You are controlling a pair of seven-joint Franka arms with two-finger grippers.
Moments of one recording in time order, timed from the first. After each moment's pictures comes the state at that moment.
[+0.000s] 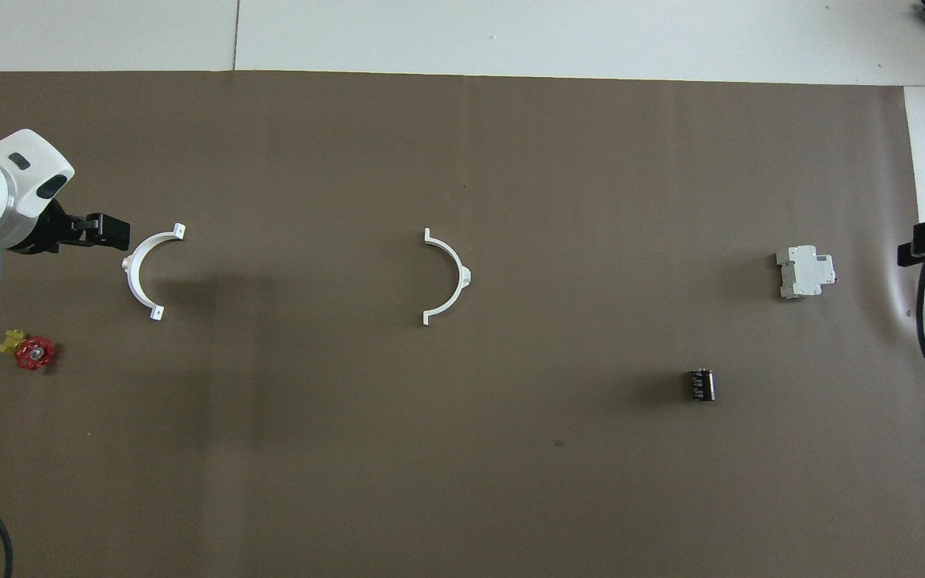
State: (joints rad) left arm -0.02 0.22 0.08 -1.87 0.03 2.15 0.07; right arm -0.05 0.02 -0.11 -1.58 0.04 1.57 0.00
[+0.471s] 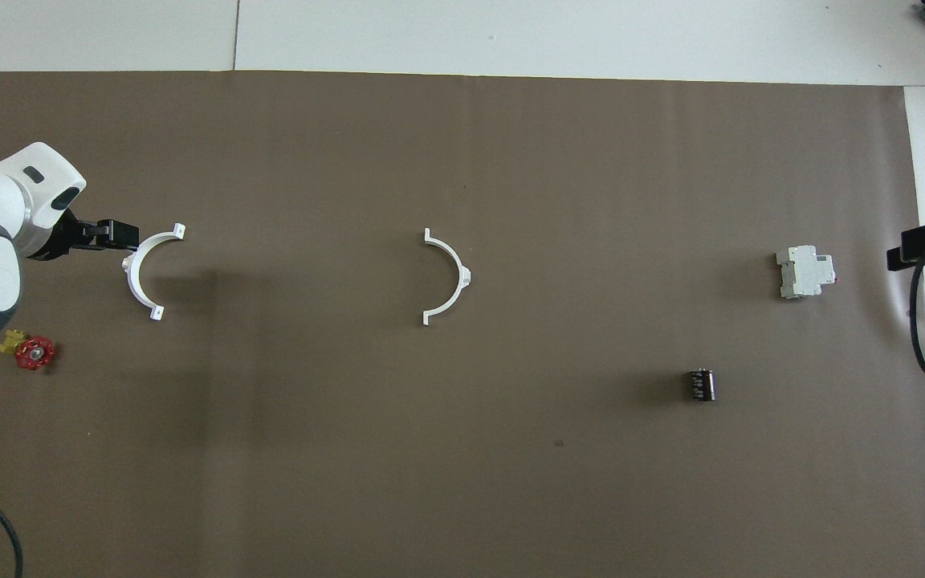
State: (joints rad) left arm 0.00 0.24 0.08 -2.00 0.03 2.34 0.07; right arm 0.00 0.02 -0.09 -1.58 0.01 1.56 -0.05
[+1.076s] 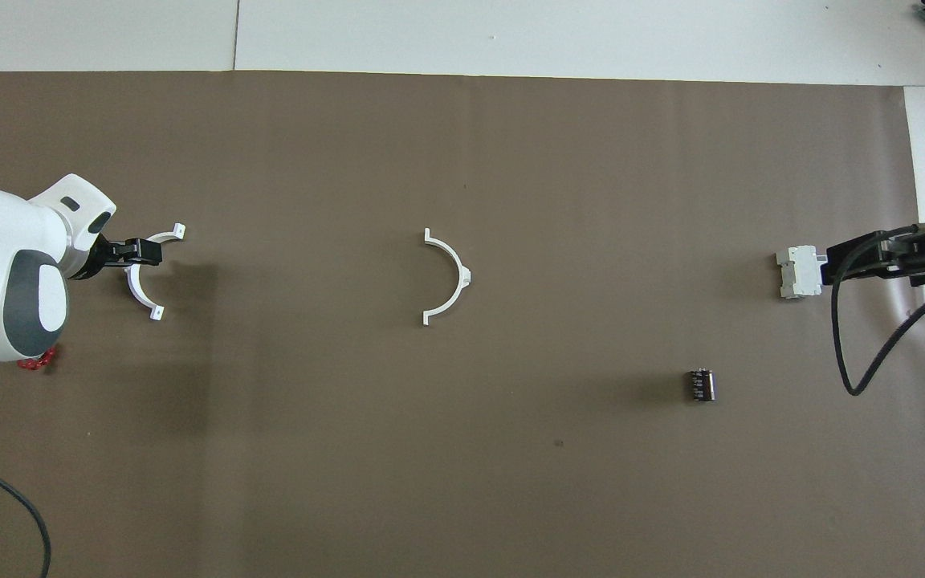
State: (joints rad) left arm 0.00 0.31 0.08 -2.03 0.03 2.42 -0.01; right arm 0.07 -0.01 -0.09 -1.62 0.01 1.56 0.01
